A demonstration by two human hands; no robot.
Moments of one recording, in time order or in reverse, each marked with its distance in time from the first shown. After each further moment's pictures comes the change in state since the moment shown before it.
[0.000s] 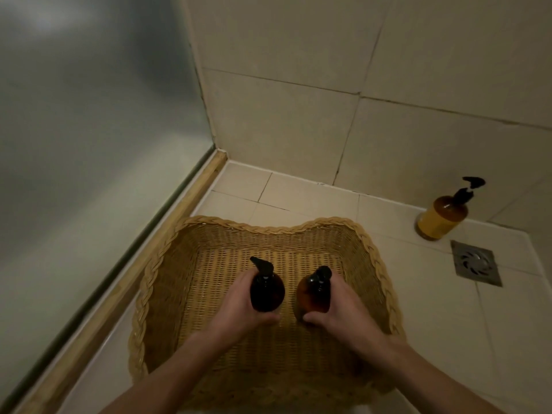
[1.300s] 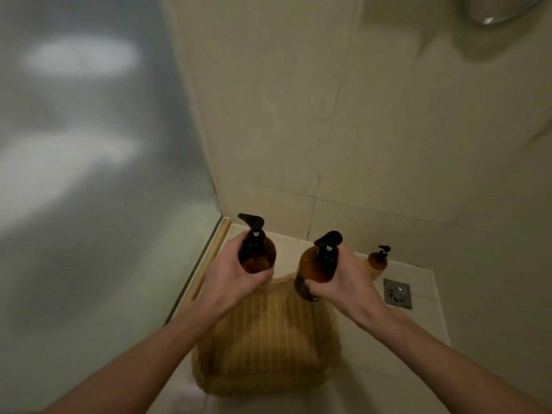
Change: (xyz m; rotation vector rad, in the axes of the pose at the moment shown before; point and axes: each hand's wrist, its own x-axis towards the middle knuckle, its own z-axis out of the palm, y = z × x) left_hand -0.087 0.317 -0.239 0.011 0.207 0.207; right_hand -0.111 -0.287 -0.265 -0.010 0.280 -0.154
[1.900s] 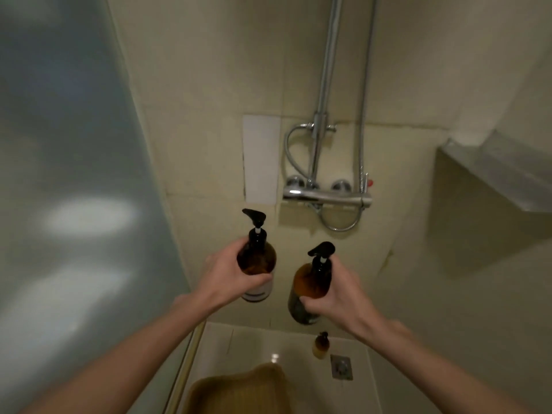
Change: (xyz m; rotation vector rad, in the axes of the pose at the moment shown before) left_hand 0.056 0.422 -0.254 -0.023 -0.112 0.298; right_hand -0.004 -0.318 -0.367 0.037 0.109 -0.036
